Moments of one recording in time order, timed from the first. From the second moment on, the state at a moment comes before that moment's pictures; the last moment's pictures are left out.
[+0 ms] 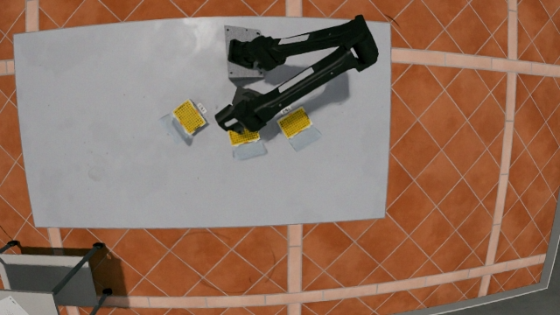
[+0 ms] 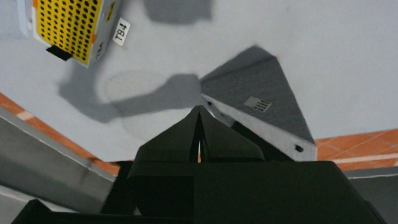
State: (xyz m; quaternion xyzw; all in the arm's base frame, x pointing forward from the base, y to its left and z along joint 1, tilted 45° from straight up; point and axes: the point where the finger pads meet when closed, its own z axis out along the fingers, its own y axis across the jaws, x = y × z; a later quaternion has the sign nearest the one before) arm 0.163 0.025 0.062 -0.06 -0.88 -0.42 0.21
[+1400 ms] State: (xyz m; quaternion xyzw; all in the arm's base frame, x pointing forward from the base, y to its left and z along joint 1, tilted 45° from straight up) arm 0.165 0.064 0.102 0.38 -0.85 -0.37 -0.06
